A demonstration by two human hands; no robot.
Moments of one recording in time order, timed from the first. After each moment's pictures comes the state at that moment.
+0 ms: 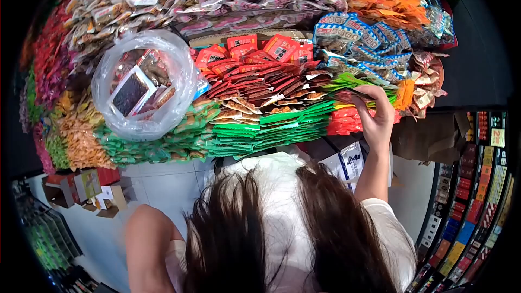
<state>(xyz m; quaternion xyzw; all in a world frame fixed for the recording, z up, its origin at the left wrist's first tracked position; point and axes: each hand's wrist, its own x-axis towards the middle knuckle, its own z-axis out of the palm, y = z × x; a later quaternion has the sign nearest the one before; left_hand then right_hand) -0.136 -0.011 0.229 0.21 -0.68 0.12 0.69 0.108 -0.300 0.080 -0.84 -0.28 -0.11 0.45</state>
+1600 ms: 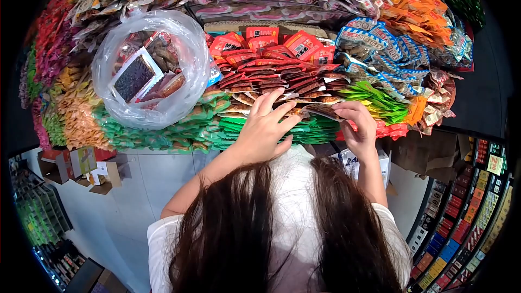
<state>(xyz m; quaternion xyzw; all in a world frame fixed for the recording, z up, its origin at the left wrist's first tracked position) -0.003 -0.049 0.010 0.93 -0.14 0.11 0.34 0.108 -0.276 0.045 -0.78 -0.44 -0.01 0.44</state>
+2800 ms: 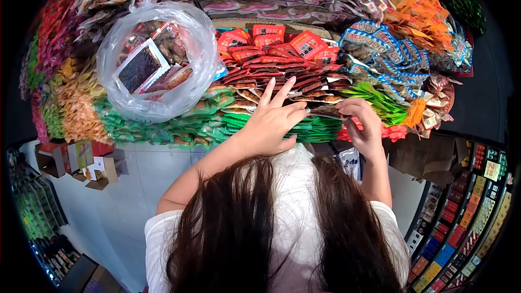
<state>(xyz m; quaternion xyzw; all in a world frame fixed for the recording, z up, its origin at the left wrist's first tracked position) 0.007 -0.044 0.010 0.92 -0.20 0.06 0.32 0.115 -0.276 0.063 -0.79 -0.46 0.03 0.40</state>
